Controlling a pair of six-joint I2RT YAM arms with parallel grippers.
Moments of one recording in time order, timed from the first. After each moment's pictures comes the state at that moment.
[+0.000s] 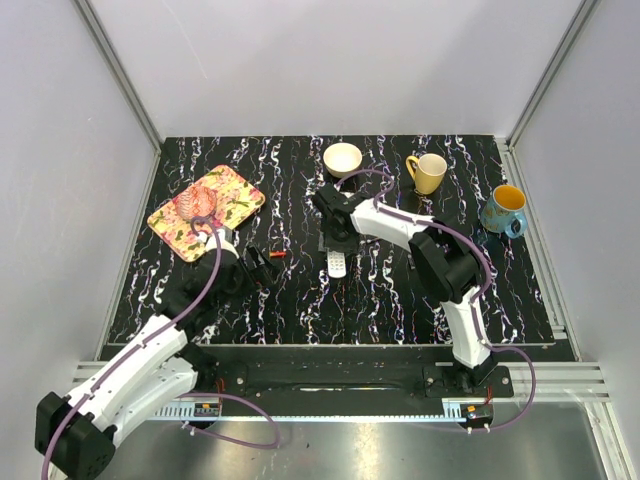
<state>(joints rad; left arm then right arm) -0.54 0.72 0.49 -0.40 -0.14 -0.81 0.72 2.13 1.60 -0.70 0.14 0.76</state>
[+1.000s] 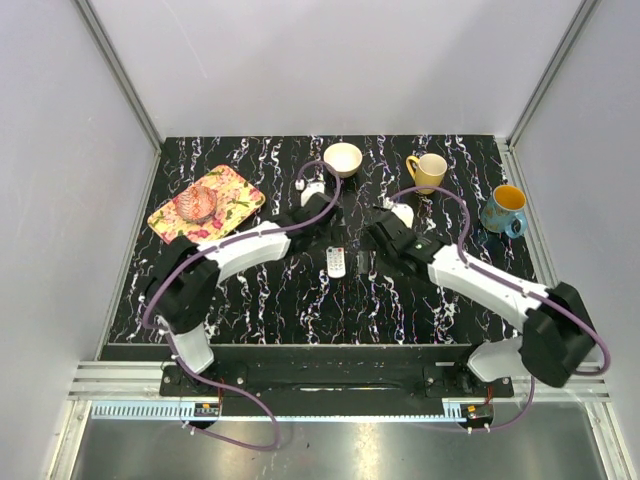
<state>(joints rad) -0.74 1.72 1.17 -0.33 -0.27 -0.71 0.73 1.41 0.98 -0.60 0.30 0.69</state>
